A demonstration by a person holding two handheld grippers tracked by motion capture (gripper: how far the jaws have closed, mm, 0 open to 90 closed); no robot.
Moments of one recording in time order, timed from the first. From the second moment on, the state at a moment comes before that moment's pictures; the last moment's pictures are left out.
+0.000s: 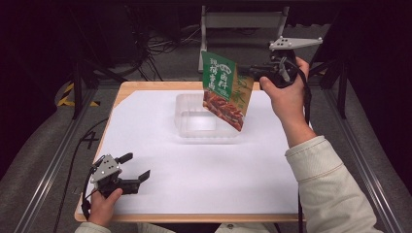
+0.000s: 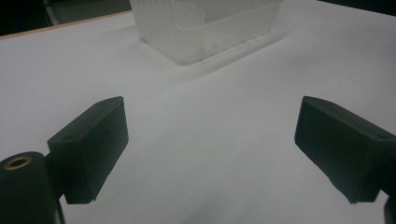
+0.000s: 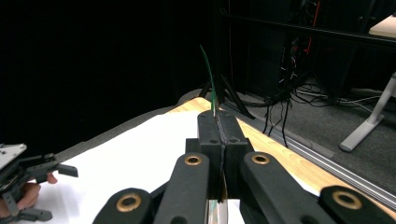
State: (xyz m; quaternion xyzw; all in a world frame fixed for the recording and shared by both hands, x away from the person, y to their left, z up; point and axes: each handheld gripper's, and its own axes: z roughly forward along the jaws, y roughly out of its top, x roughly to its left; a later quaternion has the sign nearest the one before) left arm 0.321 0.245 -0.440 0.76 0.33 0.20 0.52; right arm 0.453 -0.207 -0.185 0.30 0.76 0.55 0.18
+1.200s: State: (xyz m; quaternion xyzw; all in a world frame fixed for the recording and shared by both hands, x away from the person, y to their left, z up) left arm 0.329 0.238 -0.437 0.76 0.32 0.20 0.53; right arm 0.492 -0.157 -0.207 0.36 0.73 0.56 0.17
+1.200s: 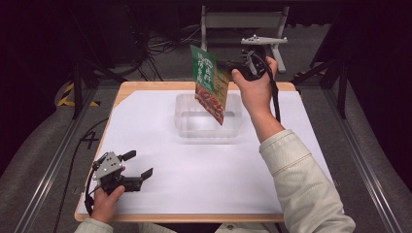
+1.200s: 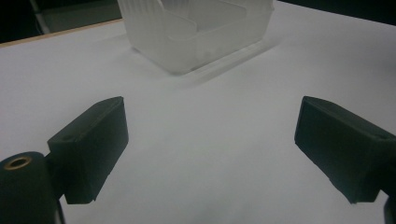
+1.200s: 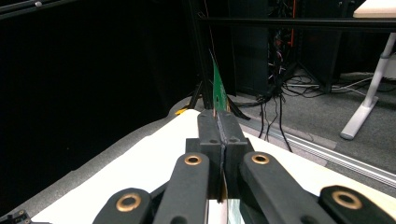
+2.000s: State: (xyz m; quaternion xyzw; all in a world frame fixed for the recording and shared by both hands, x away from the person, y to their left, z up) left arm 0.326 0.242 -0.437 0.76 0.32 0.20 0.53; right arm 0.501 -0.129 -0.224 0.37 0.72 0.55 0.18
